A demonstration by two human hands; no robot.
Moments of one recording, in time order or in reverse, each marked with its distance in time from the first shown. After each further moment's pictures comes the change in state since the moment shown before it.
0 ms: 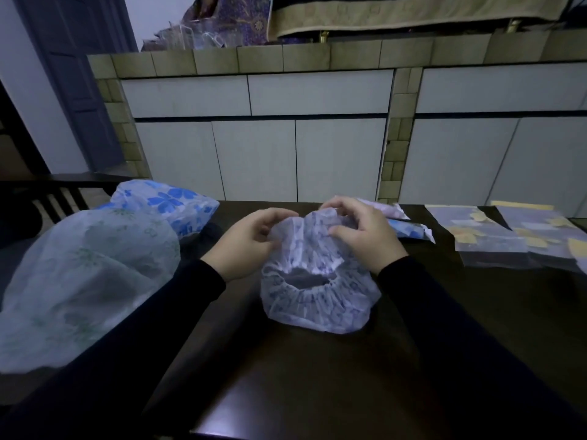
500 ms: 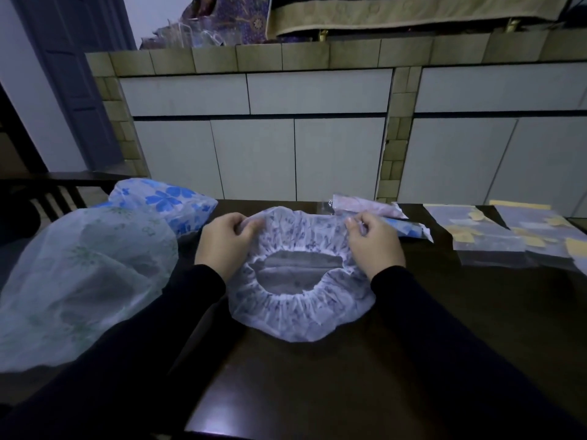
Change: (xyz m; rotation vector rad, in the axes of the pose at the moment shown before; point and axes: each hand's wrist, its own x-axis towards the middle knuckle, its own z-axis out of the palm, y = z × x) left_hand 0.004 -0.032 -0.001 0.306 0.494 -0.182; right_hand -0.004 0.035 0.011 -0.226 0.279 0.362
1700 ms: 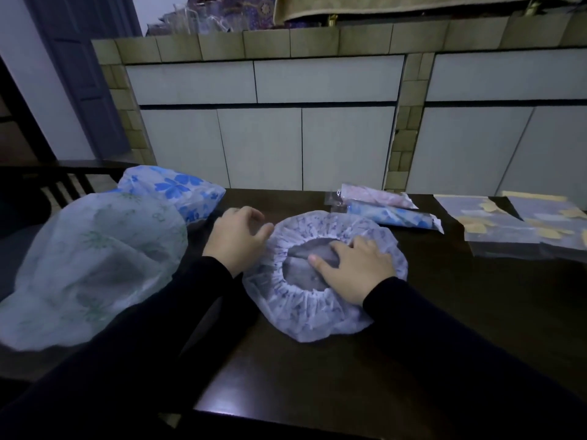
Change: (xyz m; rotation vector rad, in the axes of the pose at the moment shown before) left_hand -0.006 -0.006 0.001 0.210 -0.139 0.015; right_hand -0.044 -0.016 0.017 -0.733 -0.456 -0.072
